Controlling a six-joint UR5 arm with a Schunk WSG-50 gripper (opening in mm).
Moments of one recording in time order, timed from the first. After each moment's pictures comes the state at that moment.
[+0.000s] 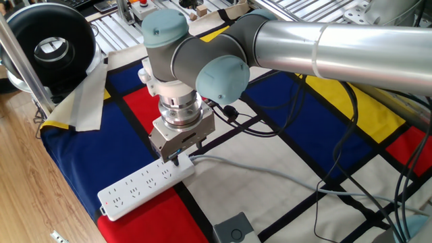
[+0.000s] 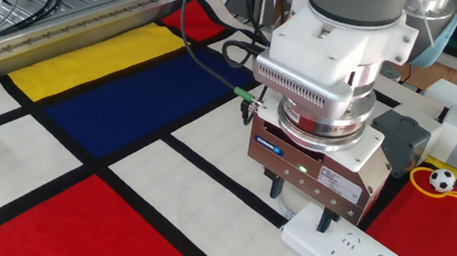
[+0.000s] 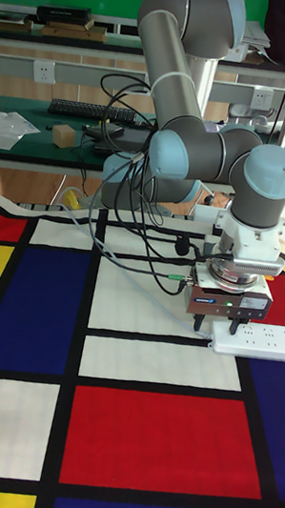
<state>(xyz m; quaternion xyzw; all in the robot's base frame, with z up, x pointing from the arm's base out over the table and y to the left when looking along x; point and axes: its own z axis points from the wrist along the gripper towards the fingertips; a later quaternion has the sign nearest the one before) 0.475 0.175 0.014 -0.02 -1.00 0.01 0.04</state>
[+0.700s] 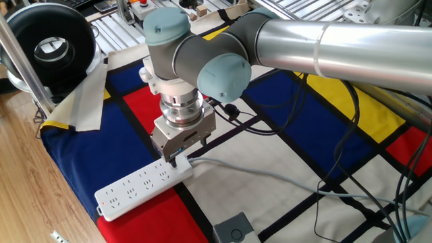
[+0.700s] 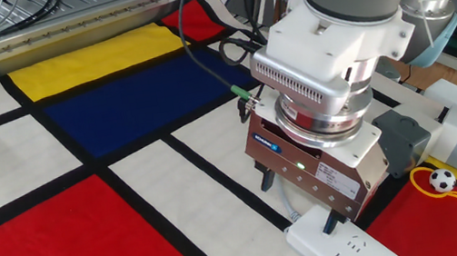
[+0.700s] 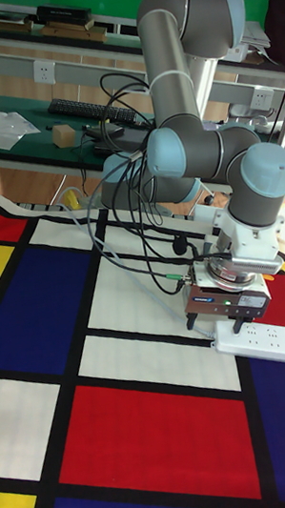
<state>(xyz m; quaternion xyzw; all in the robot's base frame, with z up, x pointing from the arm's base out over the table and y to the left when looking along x) 0.475 0.169 0.016 -0.01 -1.00 0.01 0.04</state>
